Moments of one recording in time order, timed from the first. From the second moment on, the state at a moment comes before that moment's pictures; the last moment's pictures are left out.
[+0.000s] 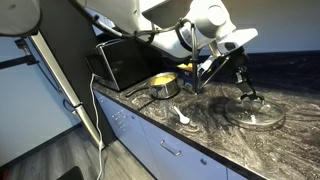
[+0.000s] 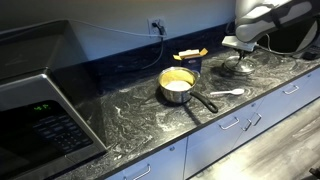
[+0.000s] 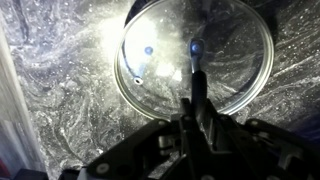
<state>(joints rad) 0.00 0.72 -0.27 -1.45 -0.29 2.29 1.27</state>
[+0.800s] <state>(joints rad) 0.00 0.75 -0.28 -1.40 -0.28 2.25 1.27</state>
